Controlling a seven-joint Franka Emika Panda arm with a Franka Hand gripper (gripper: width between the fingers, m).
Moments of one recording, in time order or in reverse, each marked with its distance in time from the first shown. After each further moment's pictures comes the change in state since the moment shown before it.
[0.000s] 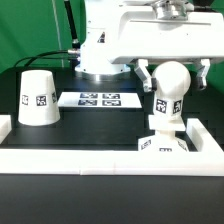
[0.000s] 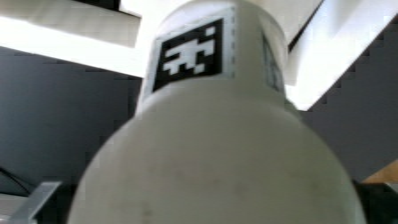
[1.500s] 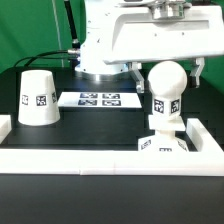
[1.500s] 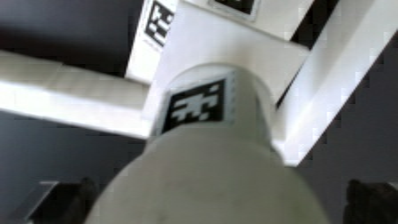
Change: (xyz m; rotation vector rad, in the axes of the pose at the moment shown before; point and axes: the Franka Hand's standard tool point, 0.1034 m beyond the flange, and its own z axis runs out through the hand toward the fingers) arm -0.016 -0.001 -0.003 0.081 -0.288 0.022
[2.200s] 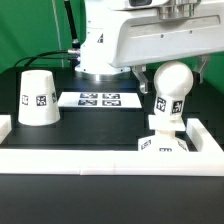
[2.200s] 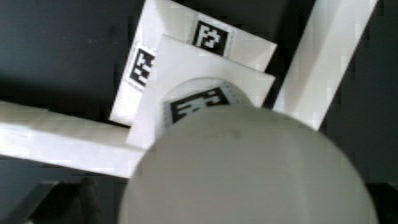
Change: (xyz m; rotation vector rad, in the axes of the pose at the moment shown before) arm 0.012 0.004 -0.008 0.063 -0.202 0.005
